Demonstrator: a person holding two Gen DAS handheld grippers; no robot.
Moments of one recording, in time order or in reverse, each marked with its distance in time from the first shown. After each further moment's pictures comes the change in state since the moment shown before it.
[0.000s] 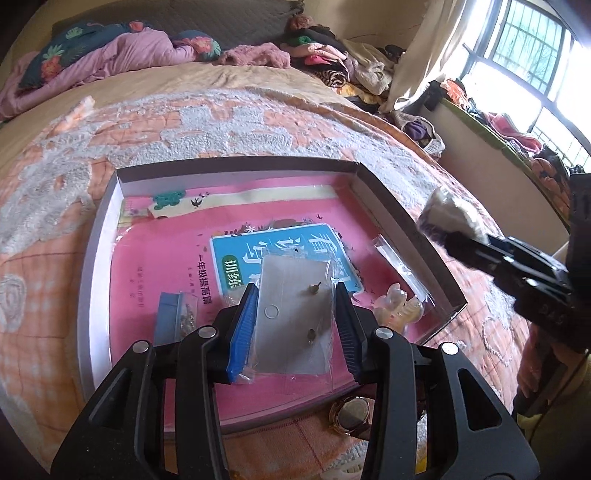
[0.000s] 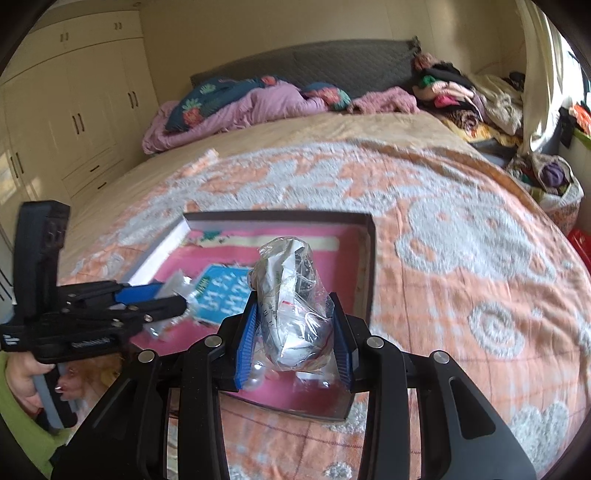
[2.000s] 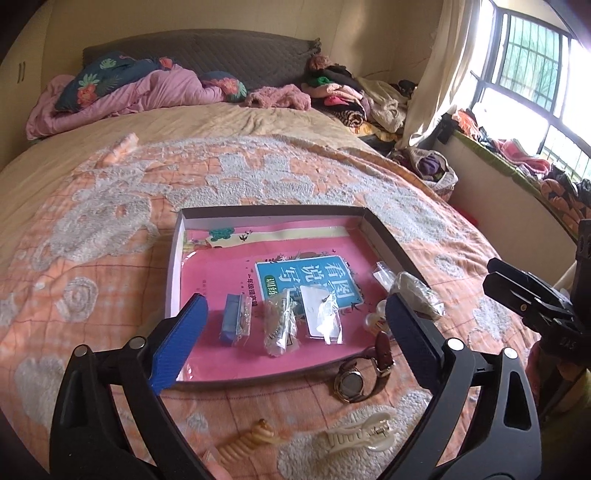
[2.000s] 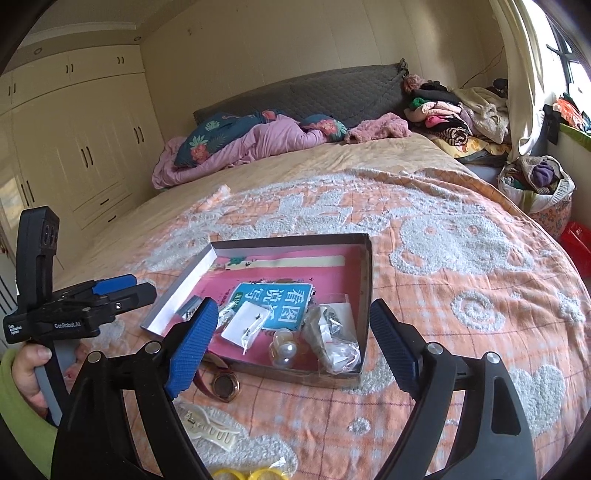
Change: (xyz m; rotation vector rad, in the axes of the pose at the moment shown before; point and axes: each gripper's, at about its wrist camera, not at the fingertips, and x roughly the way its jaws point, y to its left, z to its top) left arm -0.087 -0.003 -0.008 -0.015 -0.159 0.100; right arm -0.082 0.017 -0.018 0.050 -0.145 0.034
